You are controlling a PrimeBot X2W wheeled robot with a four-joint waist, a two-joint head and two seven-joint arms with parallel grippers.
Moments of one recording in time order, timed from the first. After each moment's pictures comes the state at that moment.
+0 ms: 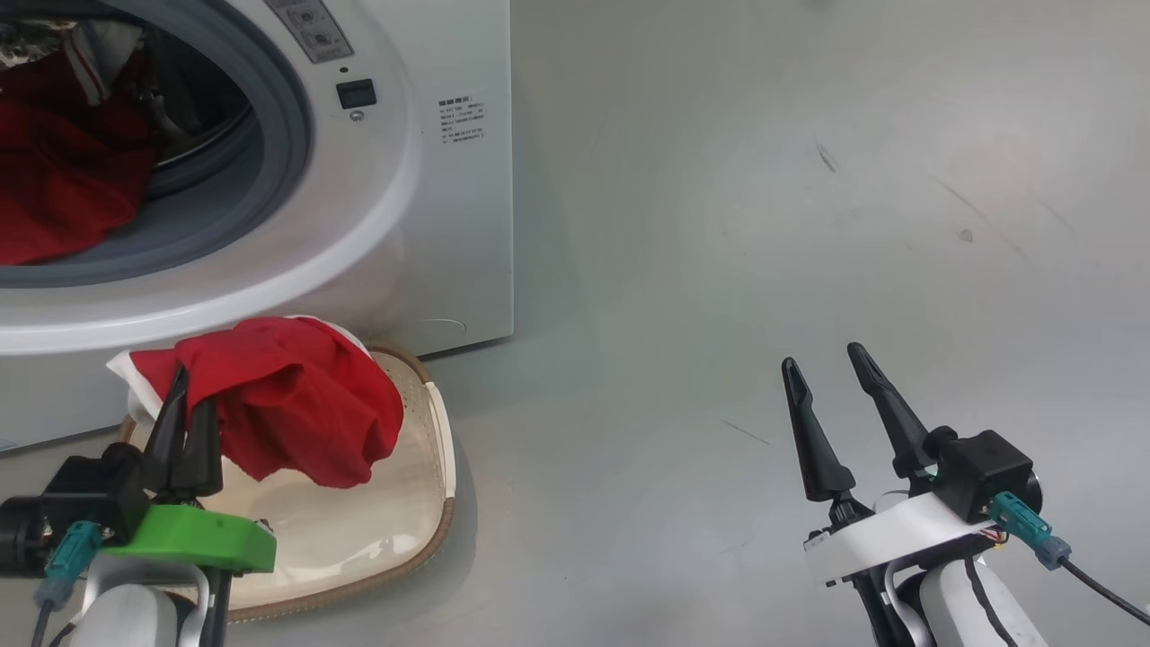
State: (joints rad) left arm -0.13 0.12 -0.02 0.17 -0.29 -0.12 -0.26; right arm -0.06 -0.05 0.23 0.11 0.30 0.10 -0.25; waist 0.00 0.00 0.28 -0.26
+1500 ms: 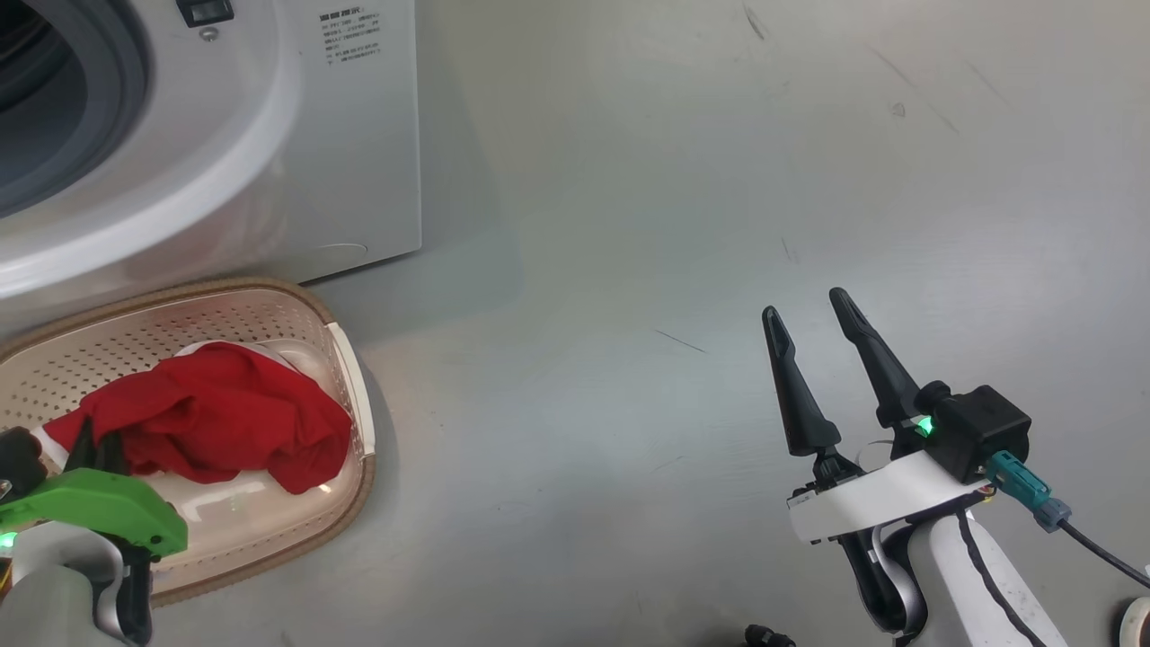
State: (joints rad) left arm -0.35 0.18 0.11 0.70 -0.42 -0.08 -0.16; right arm -0.14 -0.04 0.26 0.09 0.32 0.09 -0.25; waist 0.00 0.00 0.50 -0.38
